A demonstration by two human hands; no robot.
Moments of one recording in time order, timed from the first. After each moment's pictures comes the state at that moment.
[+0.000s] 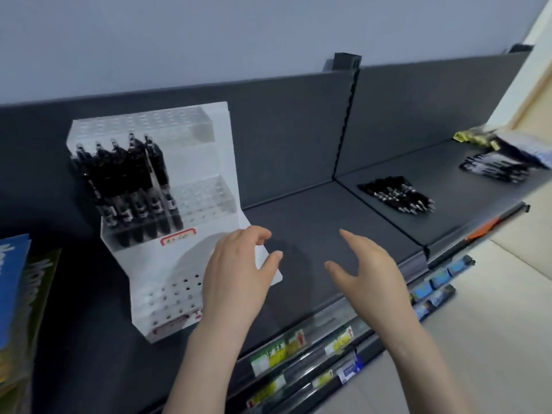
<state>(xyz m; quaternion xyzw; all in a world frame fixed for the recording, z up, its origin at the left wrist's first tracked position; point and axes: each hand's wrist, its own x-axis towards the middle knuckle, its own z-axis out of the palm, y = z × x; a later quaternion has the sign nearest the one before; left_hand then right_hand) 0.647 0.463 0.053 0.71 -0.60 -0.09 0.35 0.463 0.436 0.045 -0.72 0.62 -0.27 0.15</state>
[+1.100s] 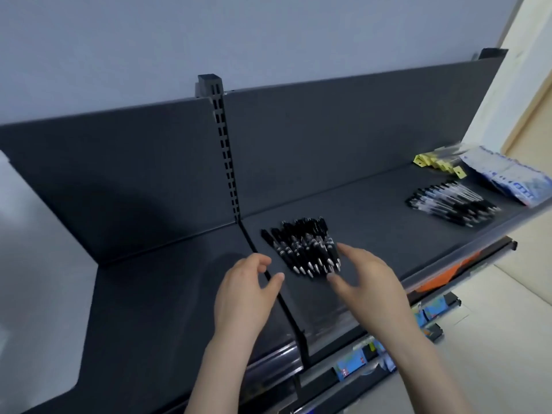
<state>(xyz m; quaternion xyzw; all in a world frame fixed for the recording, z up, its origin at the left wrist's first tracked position) 0.373 0.257 0.015 0.75 -0.56 -0.16 0.31 0.187 0.228 0.038 -0.75 0.59 -0.25 0.16</state>
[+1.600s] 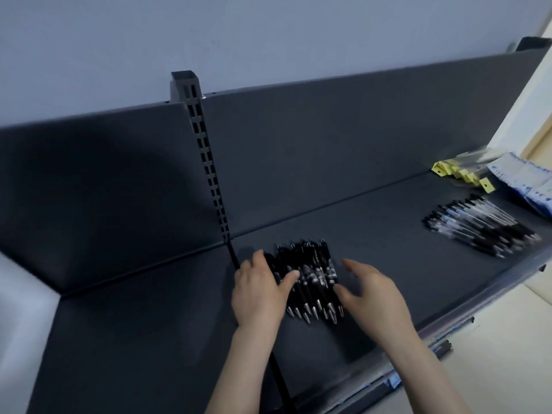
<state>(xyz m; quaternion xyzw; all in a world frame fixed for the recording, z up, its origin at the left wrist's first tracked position) 0.352 0.139 -0.013 0.83 -0.49 -0.15 0.21 0.182 0.128 0.009 -0.72 0.63 -0.20 0.21</state>
